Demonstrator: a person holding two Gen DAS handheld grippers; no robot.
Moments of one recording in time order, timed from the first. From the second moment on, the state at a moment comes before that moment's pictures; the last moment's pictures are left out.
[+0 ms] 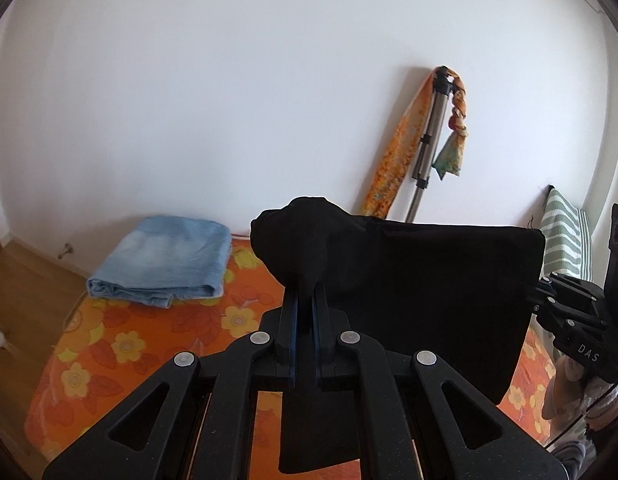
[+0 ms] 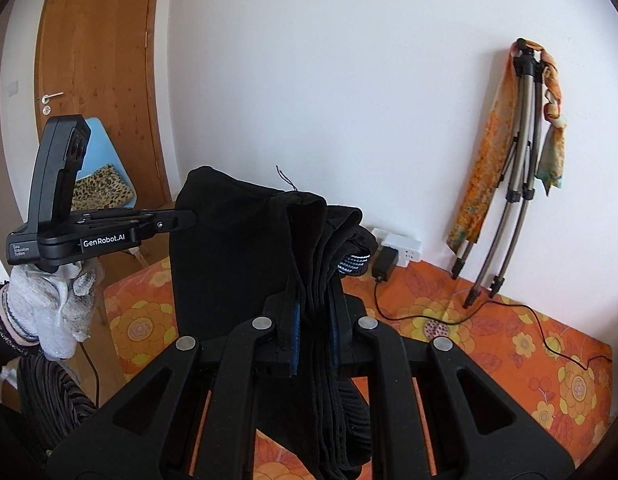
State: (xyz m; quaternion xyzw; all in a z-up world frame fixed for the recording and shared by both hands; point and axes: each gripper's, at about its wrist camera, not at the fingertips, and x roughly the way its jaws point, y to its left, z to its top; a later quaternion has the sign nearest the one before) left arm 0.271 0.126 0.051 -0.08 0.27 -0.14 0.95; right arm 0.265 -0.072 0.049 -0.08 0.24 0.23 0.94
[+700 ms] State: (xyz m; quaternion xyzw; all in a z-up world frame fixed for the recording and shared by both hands) left arm 0.376 0.271 0.088 -0.11 0.22 -0.04 0.97; right arm 0.395 0.103 0.065 -0.07 0.22 0.30 0.93
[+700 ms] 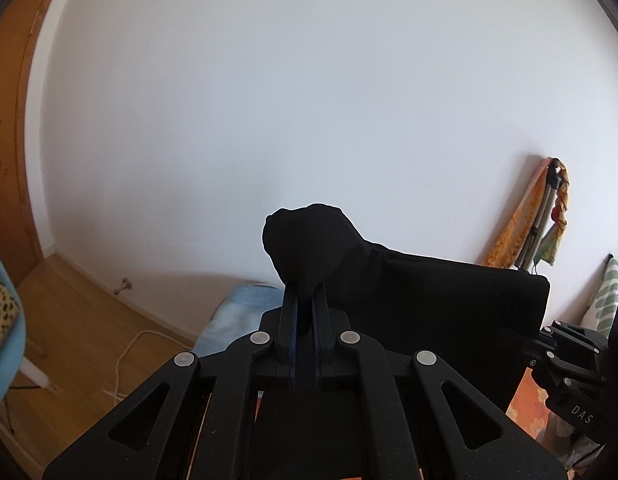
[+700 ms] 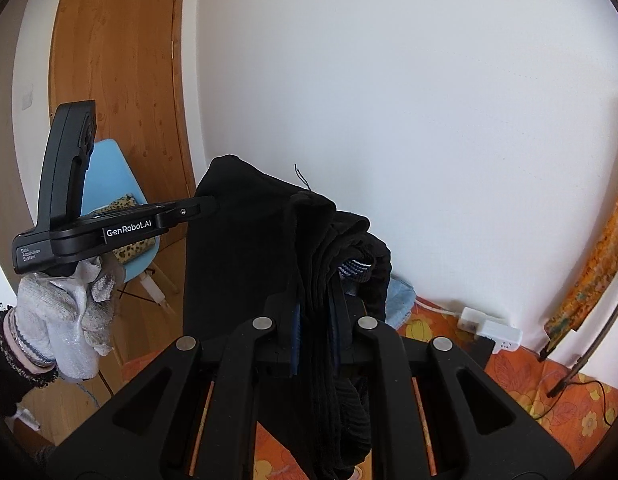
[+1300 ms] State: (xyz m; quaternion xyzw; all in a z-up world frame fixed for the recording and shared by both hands) left arm 0.501 0.330 0.015 -0.12 0.24 0.00 0.96; right arm 0.526 0.177 -0.011 -0.05 0.23 0.31 0.92
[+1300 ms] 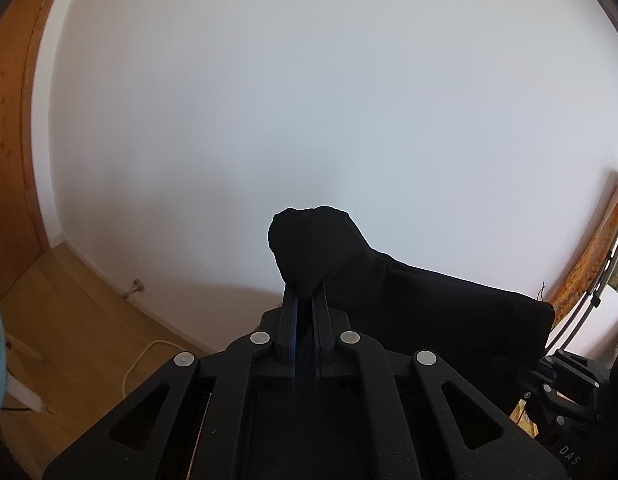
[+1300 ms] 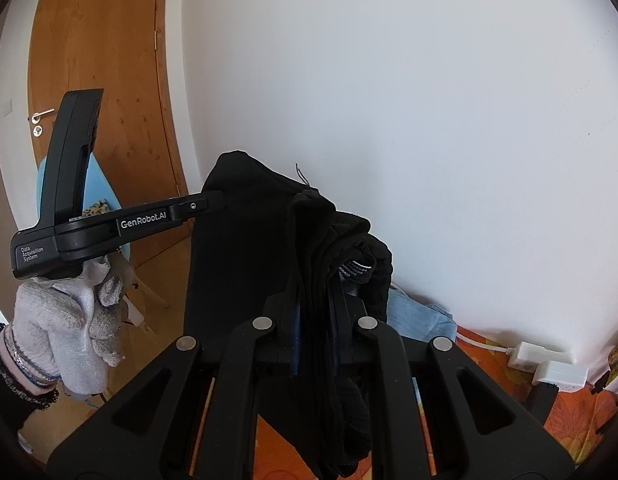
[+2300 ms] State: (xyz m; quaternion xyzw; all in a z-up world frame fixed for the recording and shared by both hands) left arm 0.657 0.321 -0.112 -0.13 0.36 0.04 0.92; right arm 0.685 0.103 -0.124 -0.01 0.33 0.16 0.93
